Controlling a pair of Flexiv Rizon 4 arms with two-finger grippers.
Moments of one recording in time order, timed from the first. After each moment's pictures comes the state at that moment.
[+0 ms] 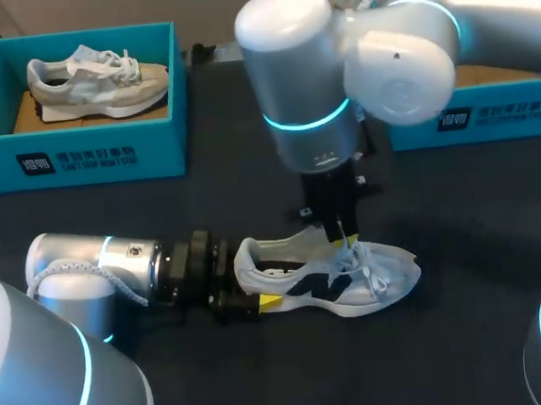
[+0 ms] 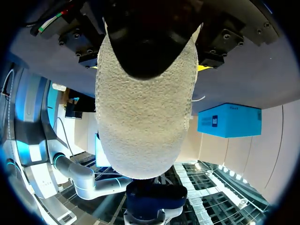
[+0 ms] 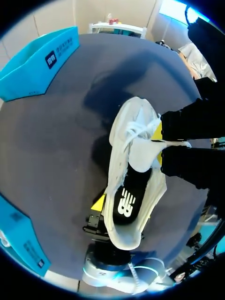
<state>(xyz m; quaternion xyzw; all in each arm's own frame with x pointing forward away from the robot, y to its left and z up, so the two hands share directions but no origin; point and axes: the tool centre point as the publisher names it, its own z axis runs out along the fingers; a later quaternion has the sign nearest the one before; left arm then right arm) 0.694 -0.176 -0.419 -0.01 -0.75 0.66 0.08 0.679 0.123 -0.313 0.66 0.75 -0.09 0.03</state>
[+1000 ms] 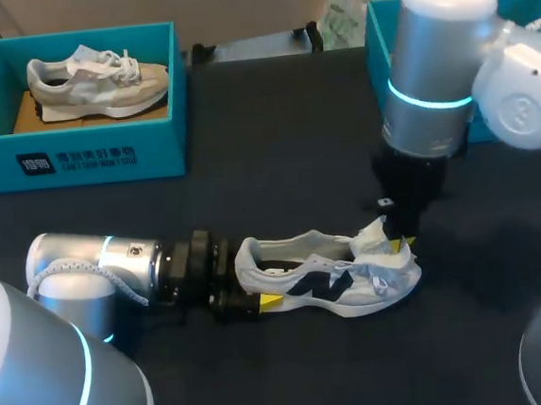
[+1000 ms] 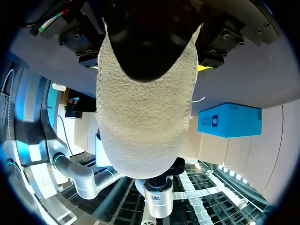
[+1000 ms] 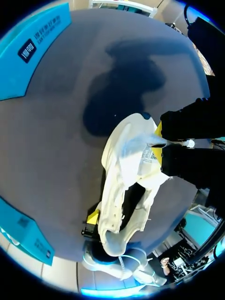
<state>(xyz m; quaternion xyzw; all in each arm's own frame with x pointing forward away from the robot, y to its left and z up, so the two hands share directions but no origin) 0.695 -0.177 -0.418 -0.01 -0.75 0.66 0.08 0.676 0.047 -0.340 0.65 0.75 -0.02 -0.10</state>
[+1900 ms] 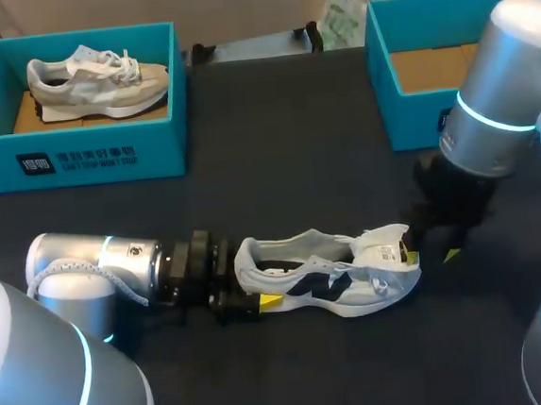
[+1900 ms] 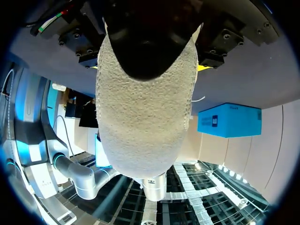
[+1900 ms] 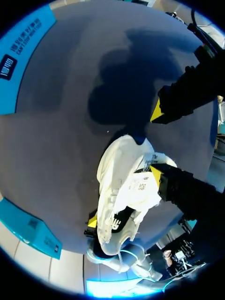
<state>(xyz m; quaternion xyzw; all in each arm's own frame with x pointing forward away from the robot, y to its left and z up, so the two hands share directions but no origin) 0.695 -0.176 -0.419 -0.01 -0.75 0.66 0.08 0.663 0.006 -0.350 0.67 0.74 0.04 -0.11</state>
